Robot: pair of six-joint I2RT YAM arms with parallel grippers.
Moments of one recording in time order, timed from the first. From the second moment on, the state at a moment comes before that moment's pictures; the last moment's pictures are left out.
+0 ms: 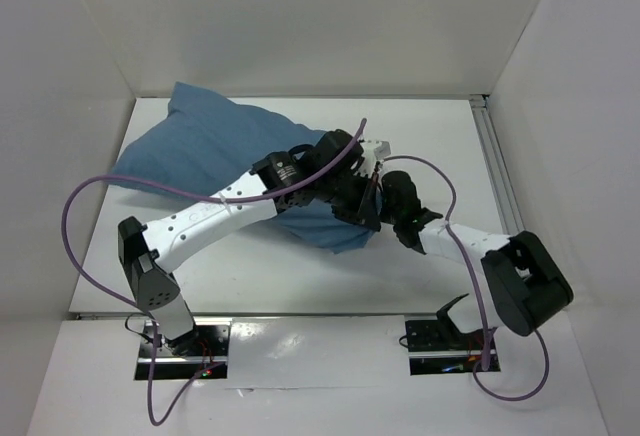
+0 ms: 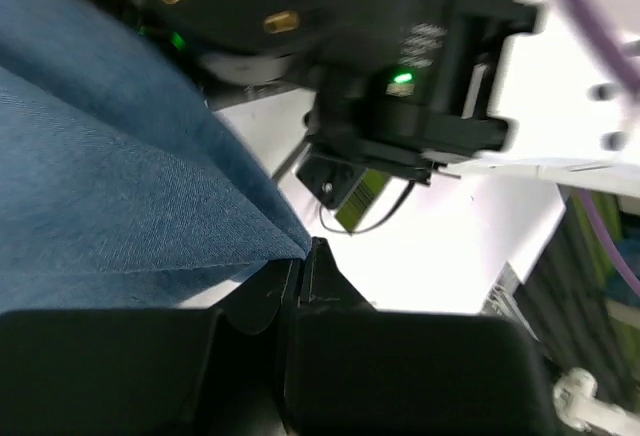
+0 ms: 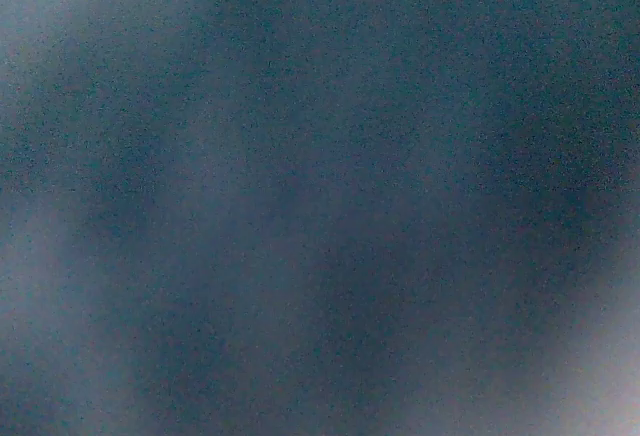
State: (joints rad) left arm -0.99 1.68 1.78 -0.80 0.30 -0.61; right arm 0.52 1.38 0.58 0.39 -0.50 1.10
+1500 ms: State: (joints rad) left arm 0.14 1.07 0.97 -0.82 0.11 -0.53; right arm 0.82 0.90 0.65 -0.53 -0.31 0.68
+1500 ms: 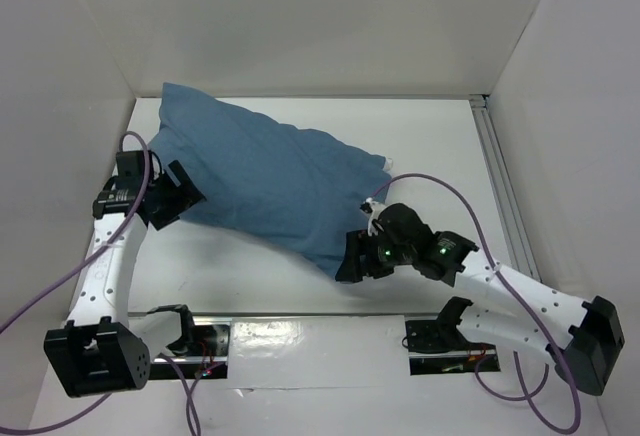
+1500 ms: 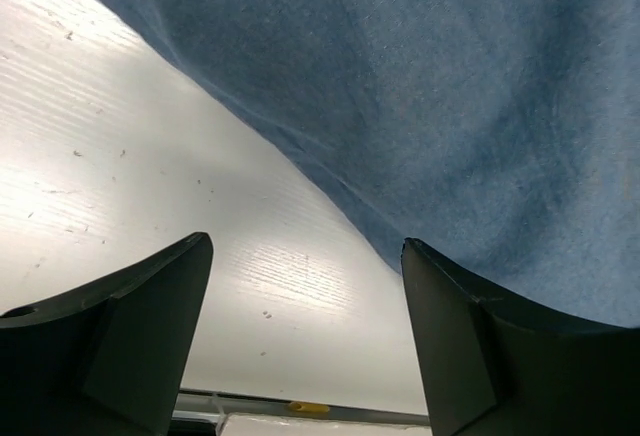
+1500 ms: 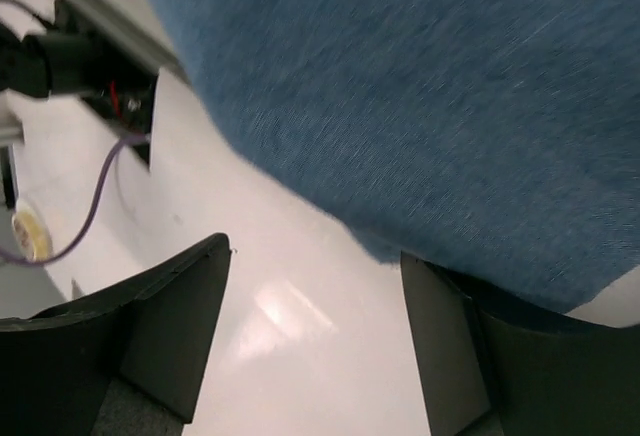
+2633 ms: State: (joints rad) left arm 0.22 1.07 0.97 -0.79 0.28 -0.50; right arm 0.98 0.75 0.36 -0.12 0.07 1.00
